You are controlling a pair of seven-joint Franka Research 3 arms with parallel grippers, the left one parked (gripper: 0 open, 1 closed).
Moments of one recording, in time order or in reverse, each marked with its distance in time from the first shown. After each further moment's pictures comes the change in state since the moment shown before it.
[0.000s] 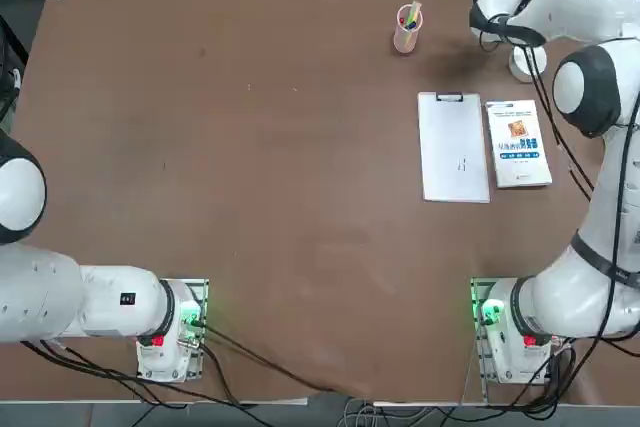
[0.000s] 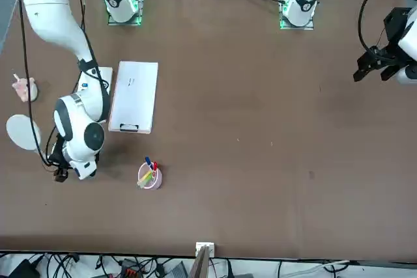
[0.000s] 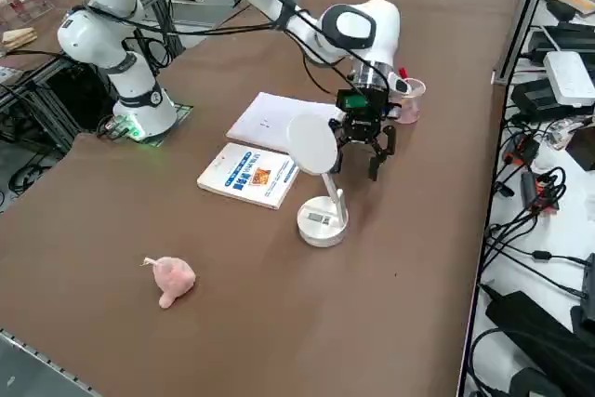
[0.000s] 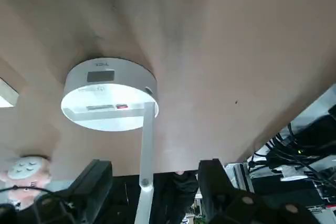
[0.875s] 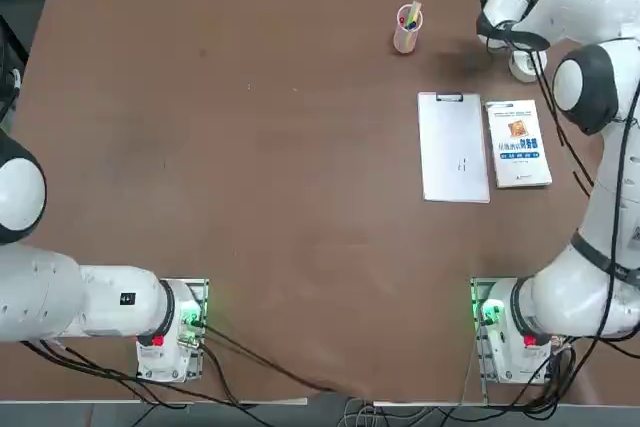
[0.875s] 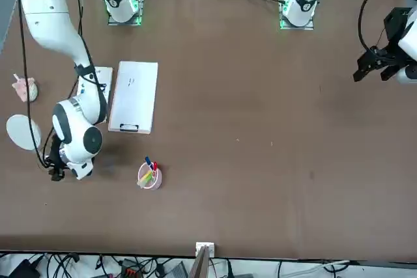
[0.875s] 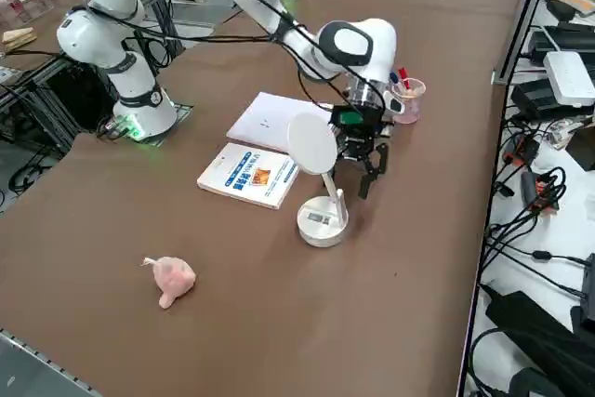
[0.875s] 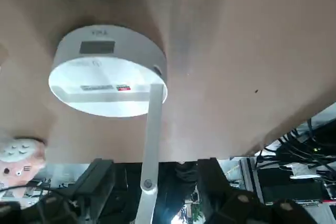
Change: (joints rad) arm -0.038 0.025 -0.018 0.001 -0.049 -0.004 -0.041
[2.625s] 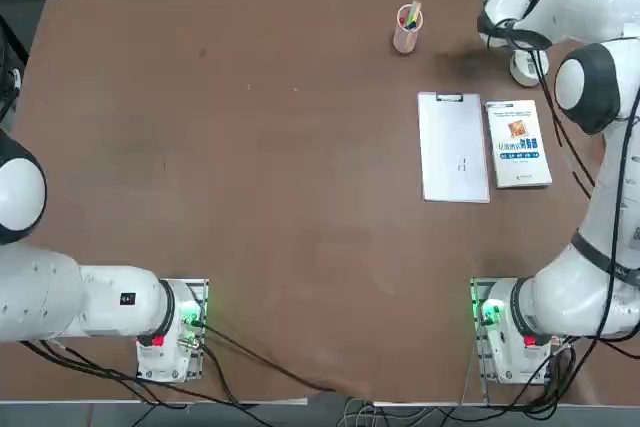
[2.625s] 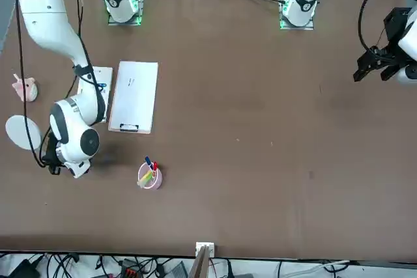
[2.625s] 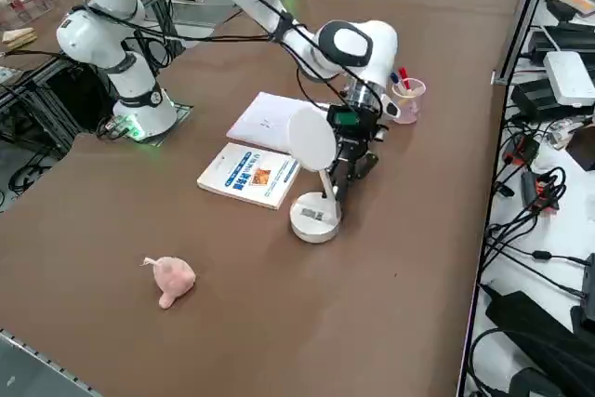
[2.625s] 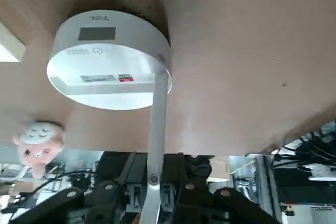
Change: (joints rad) arm -0.004 -0.004 0.012 0.013 0.041 -0.105 -0.038
